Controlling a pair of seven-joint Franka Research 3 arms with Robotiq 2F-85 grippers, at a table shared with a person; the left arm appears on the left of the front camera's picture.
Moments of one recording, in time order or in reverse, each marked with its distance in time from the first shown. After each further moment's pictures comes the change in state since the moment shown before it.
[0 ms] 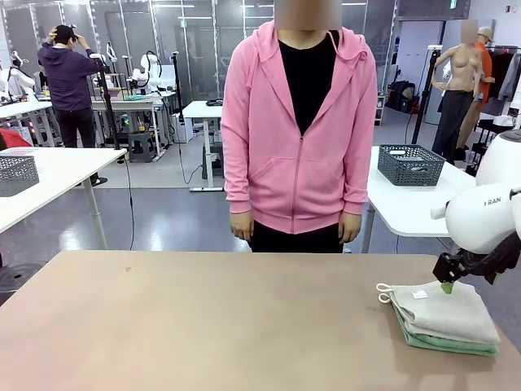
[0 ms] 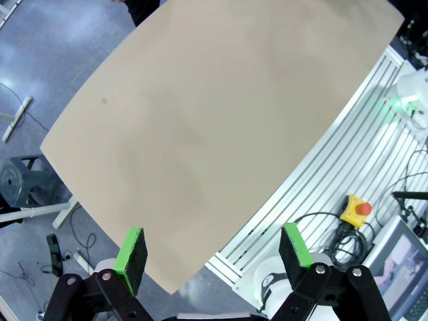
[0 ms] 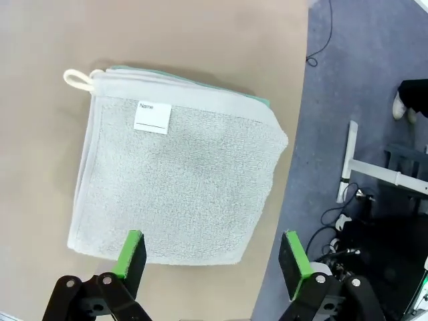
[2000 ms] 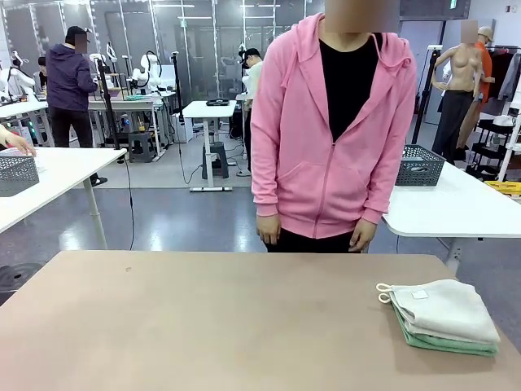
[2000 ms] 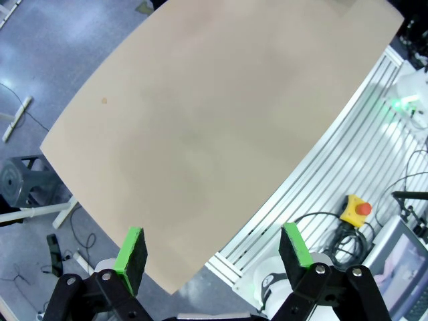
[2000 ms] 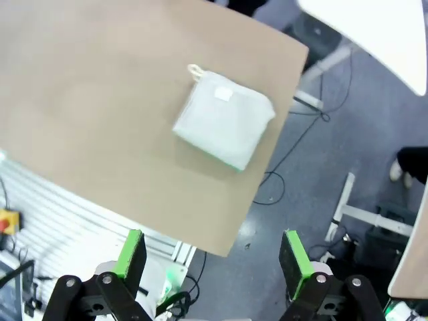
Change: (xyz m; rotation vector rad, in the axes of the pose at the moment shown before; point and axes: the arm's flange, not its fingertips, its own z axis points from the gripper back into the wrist) left arm 0.000 0.000 0.000 0.000 0.000 0.000; right arm -0.096 -0.029 0.313 0.167 -0.185 0.238
